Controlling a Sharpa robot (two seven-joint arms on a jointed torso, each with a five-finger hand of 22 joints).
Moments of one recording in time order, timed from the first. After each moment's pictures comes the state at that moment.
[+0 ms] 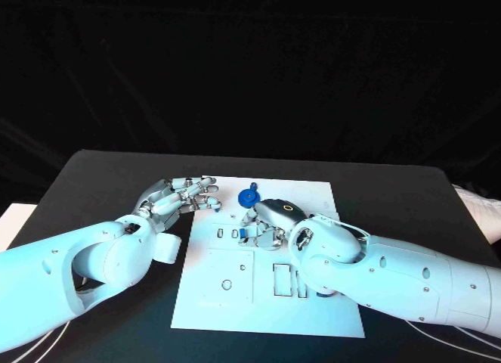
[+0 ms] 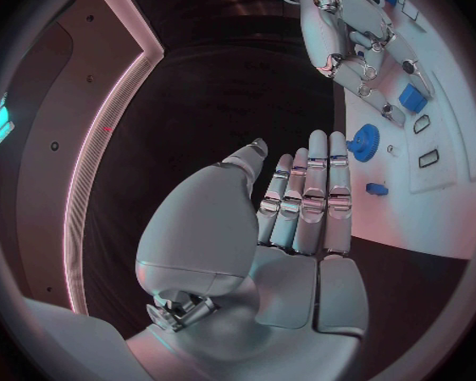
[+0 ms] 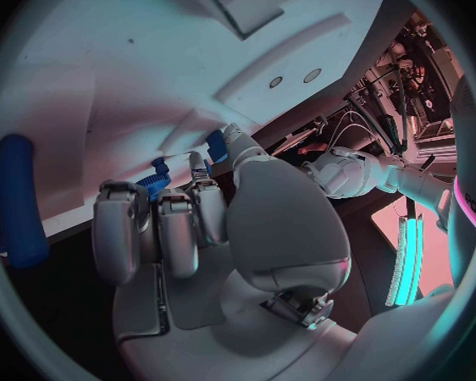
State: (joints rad) left arm 1.13 -0.90 -0.02 1.65 0.02 -0.31 0.38; left_hand 1.37 -0.03 0.24 0.13 0.13 0.94 0.23 0.07 0.07 1.03 0.17 0.07 0.07 1.15 0.11 0.20 0.33 0.17 0.99 0.21 0.30 0.10; right arm 0.98 -0.66 0.08 1.60 -1.68 -0.36 -0.36; right_hand 1.28 -0.10 0.12 0.14 0.16 1.01 0.14 0.07 0.10 1.45 0.06 1.36 1.31 1.46 -0.03 1.57 1.31 0.06 1.46 0.08 1.44 1.29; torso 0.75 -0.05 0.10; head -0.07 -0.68
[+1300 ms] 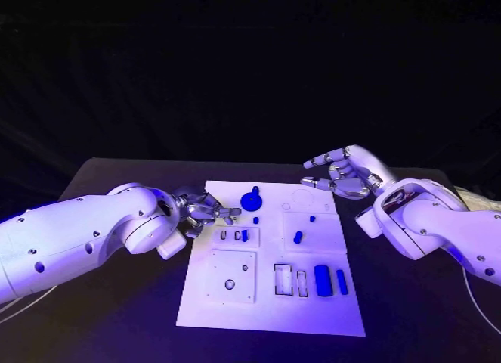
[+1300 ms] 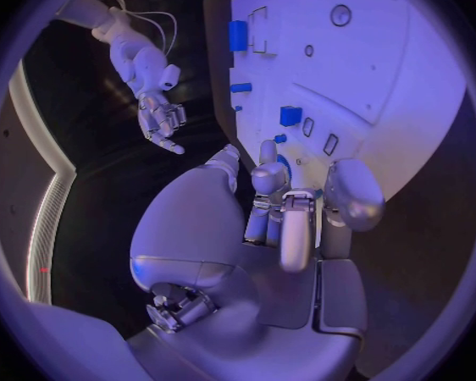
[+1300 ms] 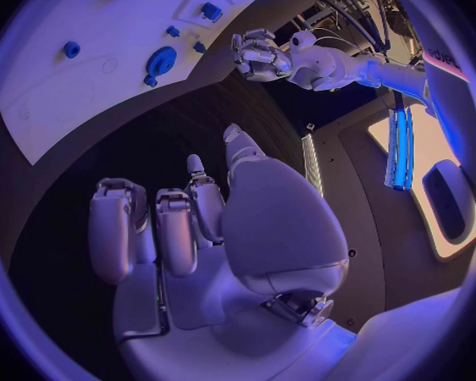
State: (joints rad) left arm 1.25 -0.82 -0.02 1.57 -0.66 -0.12 -0.39; left_hand 1.18 -0.04 0.06 0.29 0.12 1.04 0.08 0.39 0.24 1.29 0.00 1.10 0.99 1.47 -0.06 1.57 1.31 0.10 1.41 0.05 1.29 1.08; right arm 1.10 -1.00 0.13 1.70 -1.02 -0.52 0.06; right_hand 1.35 -0.09 0.03 0.21 0.22 0.97 0.15 0.08 0.10 1.41 0.07 1.32 1.31 1.47 -0.01 1.55 1.31 0.06 1.45 0.09 1.42 1.26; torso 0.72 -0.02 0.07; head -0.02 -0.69
